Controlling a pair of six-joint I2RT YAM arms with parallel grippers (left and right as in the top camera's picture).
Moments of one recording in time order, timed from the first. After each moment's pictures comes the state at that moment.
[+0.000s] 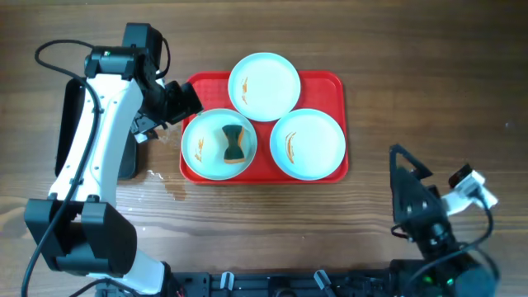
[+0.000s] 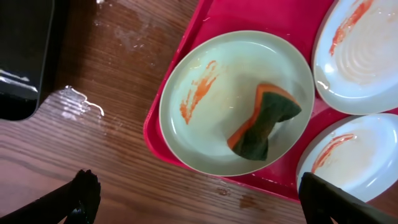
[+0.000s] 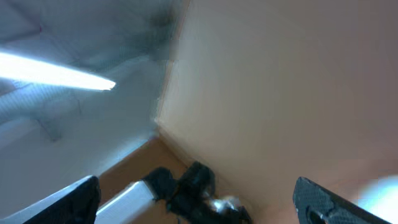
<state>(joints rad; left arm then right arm) -0.08 1.73 1.58 -1.33 0.10 -0.54 -0.01 0.07 0.26 0.28 -0.48 1.21</state>
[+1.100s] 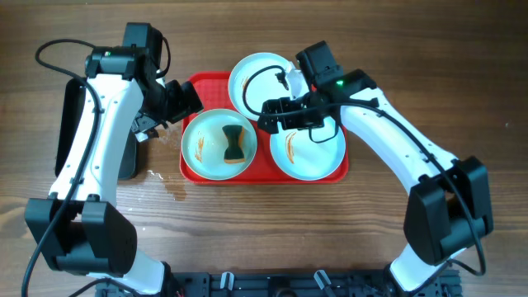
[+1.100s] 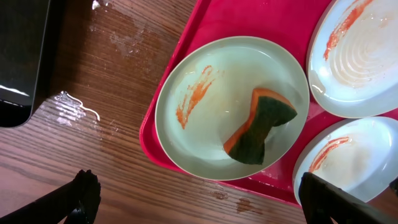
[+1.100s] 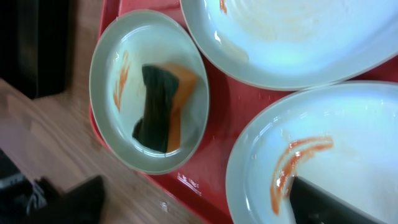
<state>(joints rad) -0.08 1.73 1.58 -1.31 0.10 -0.55 0.45 1.84 1.41 -0.75 -0.45 0.27</state>
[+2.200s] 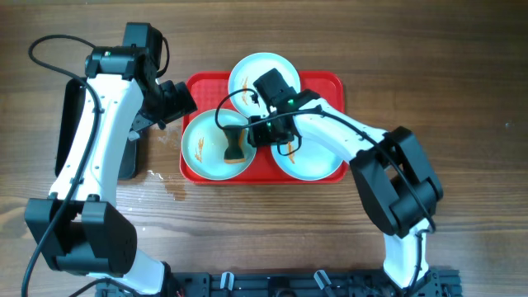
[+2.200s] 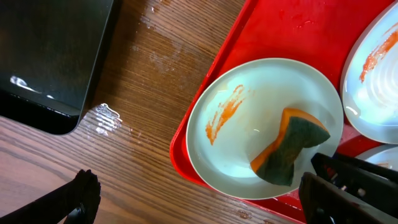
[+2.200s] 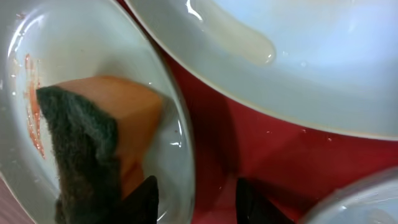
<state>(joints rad) -0.08 1.73 1.58 -1.31 -0.03 -0.55 0.60 2.08 1.41 -0.58 -0.30 0.44</state>
